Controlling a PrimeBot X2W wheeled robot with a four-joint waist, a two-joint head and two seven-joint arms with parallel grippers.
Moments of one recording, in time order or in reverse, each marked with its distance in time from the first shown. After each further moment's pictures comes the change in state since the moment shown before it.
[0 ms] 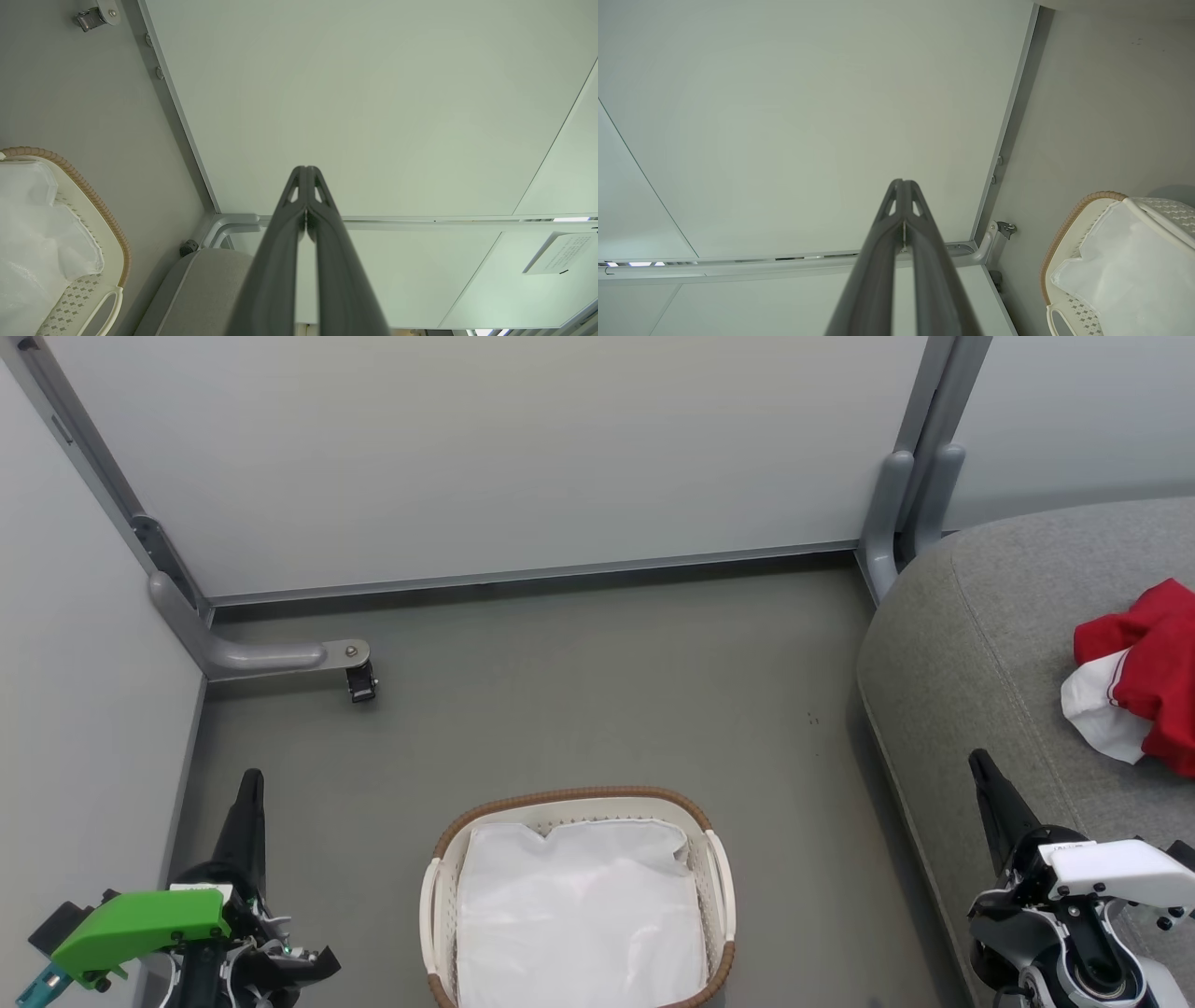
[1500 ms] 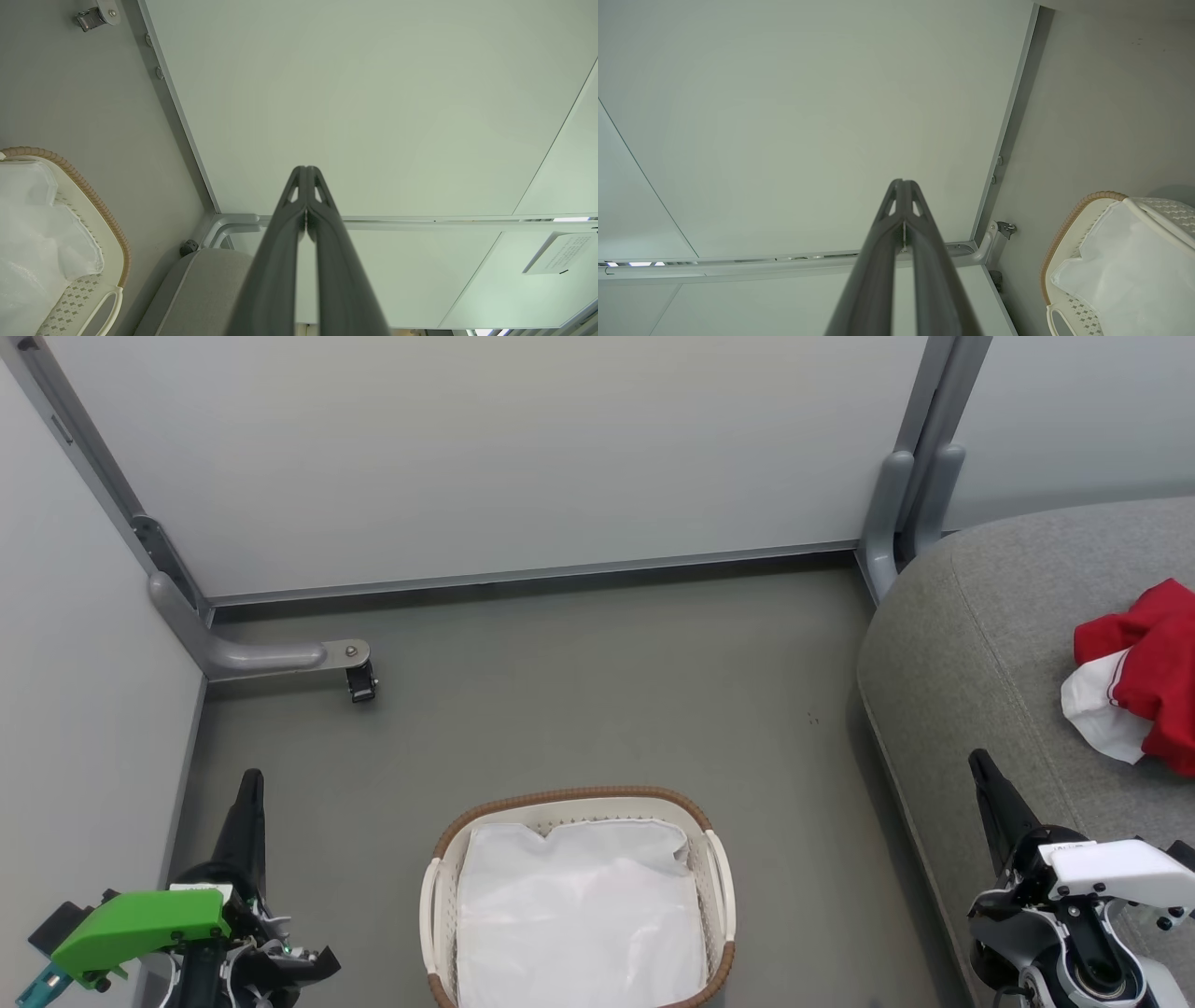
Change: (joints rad) left arm 0.000 0.000 0.000 0.000 0.000 0.000 0.000; right arm 0.000 0.000 0.000 0.000 0.000 0.000 0.000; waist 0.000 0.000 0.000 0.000
